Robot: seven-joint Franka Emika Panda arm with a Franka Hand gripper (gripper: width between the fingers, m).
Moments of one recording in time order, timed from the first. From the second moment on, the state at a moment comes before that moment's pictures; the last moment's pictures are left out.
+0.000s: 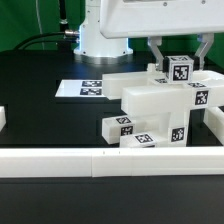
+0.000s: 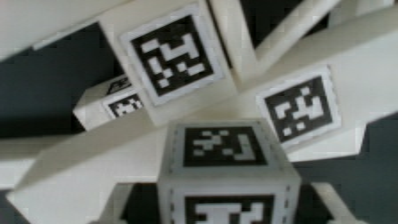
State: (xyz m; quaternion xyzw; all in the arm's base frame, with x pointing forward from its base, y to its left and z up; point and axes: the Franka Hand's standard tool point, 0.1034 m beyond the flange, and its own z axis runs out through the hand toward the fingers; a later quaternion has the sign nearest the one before) arm 0.626 0.050 0.121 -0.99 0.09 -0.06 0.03
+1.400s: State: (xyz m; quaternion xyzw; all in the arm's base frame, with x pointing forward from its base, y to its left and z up) arm 0.626 0.051 0.121 -0.87 0.48 -0.05 0.08
